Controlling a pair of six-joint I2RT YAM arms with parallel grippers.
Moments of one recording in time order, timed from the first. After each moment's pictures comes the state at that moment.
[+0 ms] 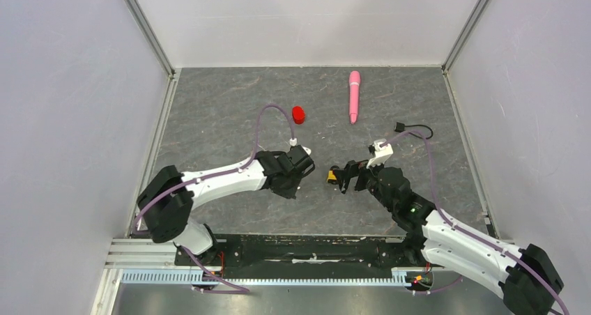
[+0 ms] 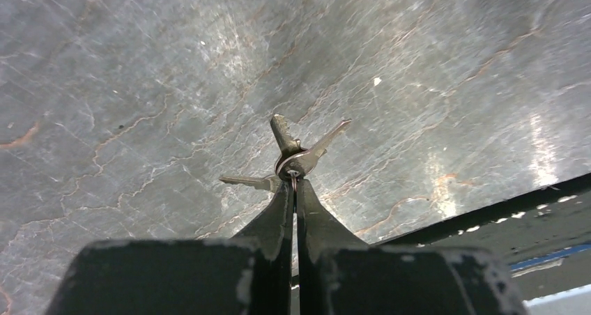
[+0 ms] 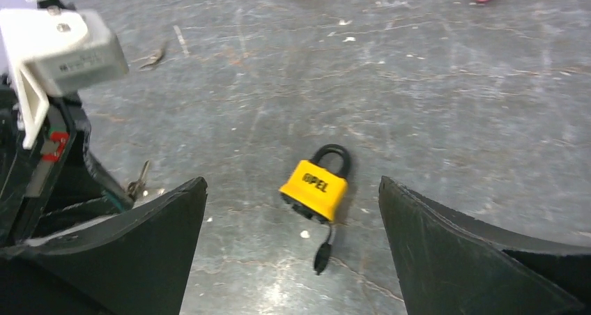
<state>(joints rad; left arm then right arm) -0.97 1.56 1.01 -0.72 -0.16 -0.51 0.77 0.75 0.28 0.18 0.27 0.38</state>
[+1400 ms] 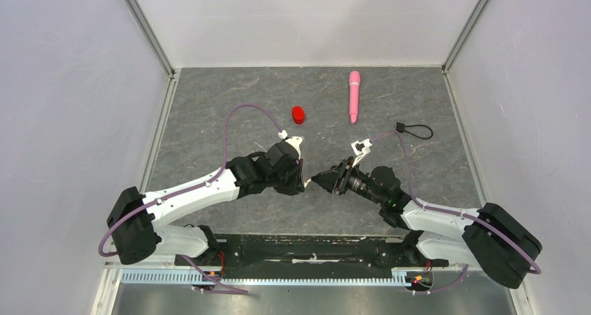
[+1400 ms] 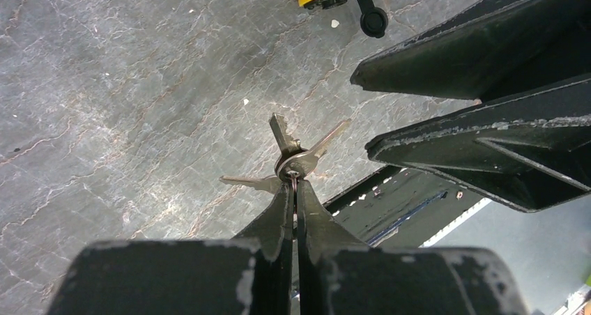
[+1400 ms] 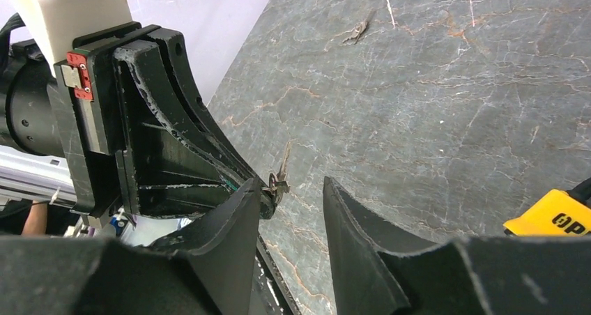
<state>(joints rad) -0.97 1.28 0.92 -0.51 -0.02 -0.67 0.77 1.12 0.22 0.82 -0.22 0.75</state>
